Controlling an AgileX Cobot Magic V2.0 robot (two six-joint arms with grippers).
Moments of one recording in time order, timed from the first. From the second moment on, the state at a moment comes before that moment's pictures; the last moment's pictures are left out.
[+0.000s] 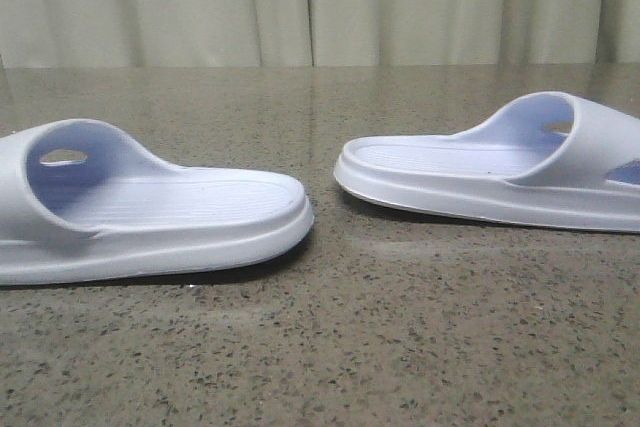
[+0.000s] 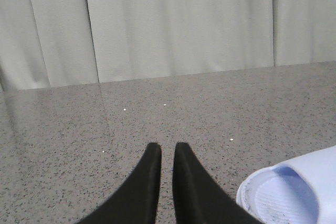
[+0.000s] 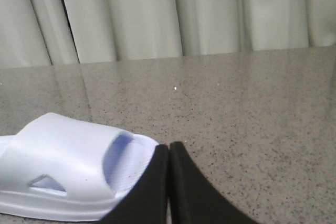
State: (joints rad) left arm -0.09 0.00 0.00 0.05 0.03 0.03; right arm 0.04 -0.01 0.01 -0.06 0.05 0.10
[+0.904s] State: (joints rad) left arm -0.09 0.19 -0.43 -0.37 0.40 0.03; right arm 0.04 0.16 -0.37 0.00 0.39 0.10
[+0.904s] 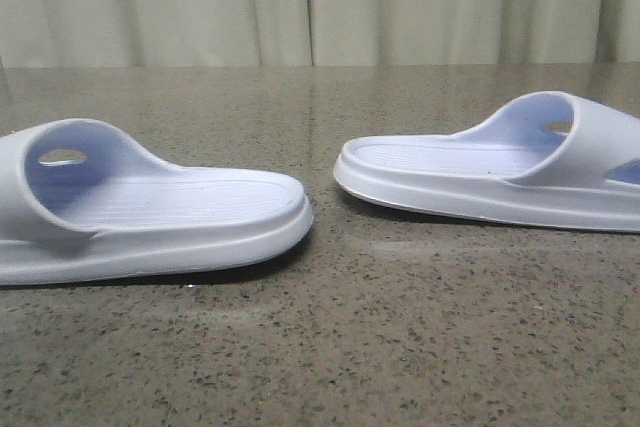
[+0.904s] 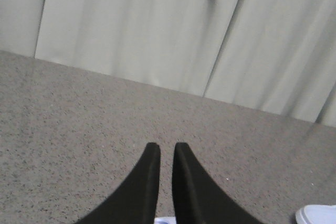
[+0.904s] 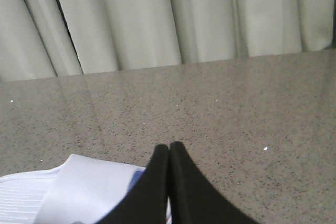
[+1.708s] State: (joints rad) left arm -0.09 0.42 -0.63 -0.45 0.58 0.03; right arm 0.04 0.43 -0.61 0.16 0.57 0.10
